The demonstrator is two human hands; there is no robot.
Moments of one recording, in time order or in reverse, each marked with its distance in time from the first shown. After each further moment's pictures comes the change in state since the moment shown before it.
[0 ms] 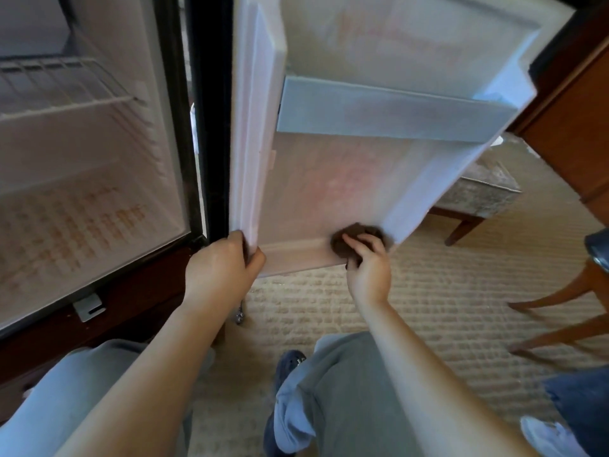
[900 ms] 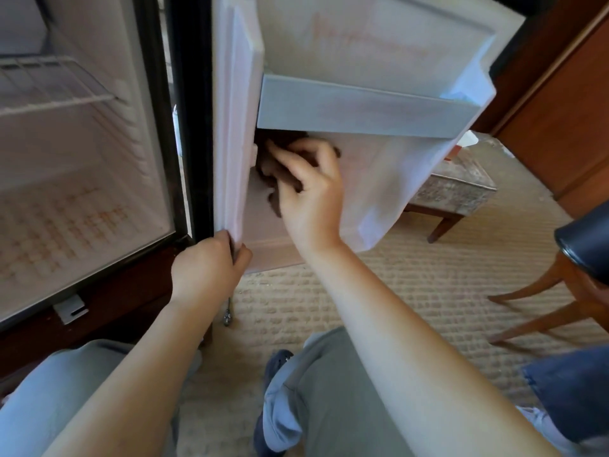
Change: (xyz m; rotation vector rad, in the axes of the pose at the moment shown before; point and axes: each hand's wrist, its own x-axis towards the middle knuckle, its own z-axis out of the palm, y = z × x) left_hand -0.002 0.003 0.001 0.027 -0.005 -0.034; right_hand 0.047 -0.150 -0.036 0.409 0.234 -0.415
